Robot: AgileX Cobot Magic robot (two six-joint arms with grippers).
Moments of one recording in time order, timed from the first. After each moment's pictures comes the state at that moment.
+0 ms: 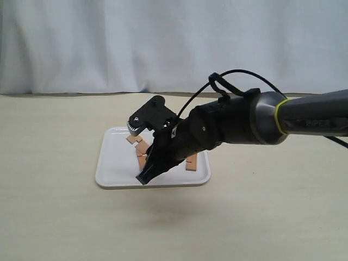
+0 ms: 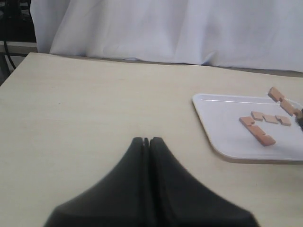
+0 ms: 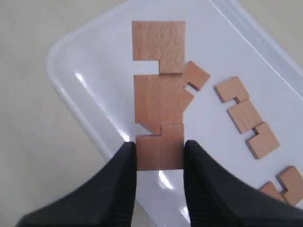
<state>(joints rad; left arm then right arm) -0.05 0.00 0.00 -0.06 0.33 -0.05 0.34 2.01 -1.30 0.12 0.29 -0.39</state>
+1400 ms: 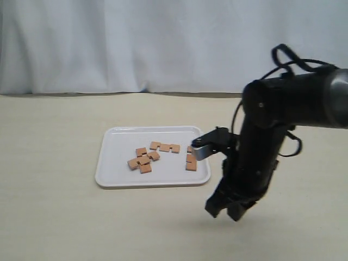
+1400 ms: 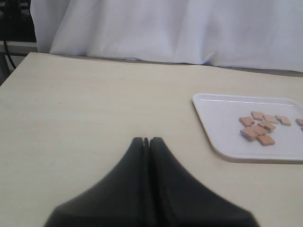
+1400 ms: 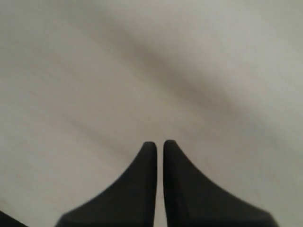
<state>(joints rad) -0.05 0.00 0.00 -0.06 0.33 -0.05 0.18 1.80 -1.16 0.12 1.03 -0.23</state>
